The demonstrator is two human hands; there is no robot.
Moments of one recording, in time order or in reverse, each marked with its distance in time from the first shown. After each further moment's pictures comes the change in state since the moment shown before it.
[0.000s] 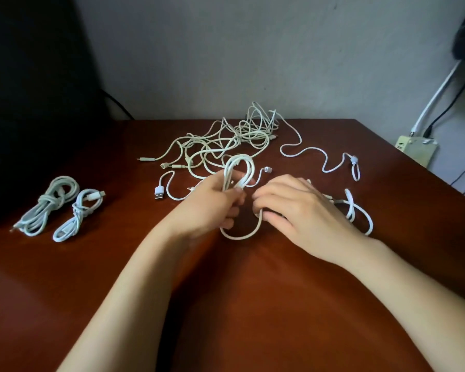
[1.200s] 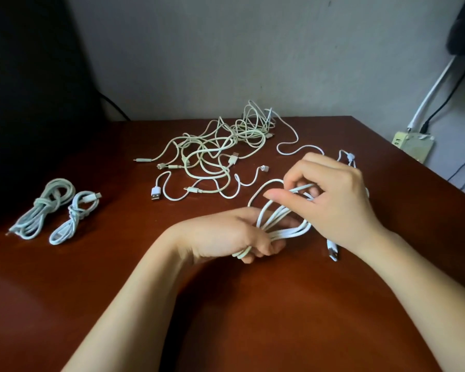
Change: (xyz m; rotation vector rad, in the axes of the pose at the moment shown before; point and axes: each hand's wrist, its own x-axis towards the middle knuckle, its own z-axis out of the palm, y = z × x) left_hand -0.015 0.000 0.014 0.313 -0.640 -0.068; right_hand 0.003 -0.007 -0.028 0.198 0.404 0.199
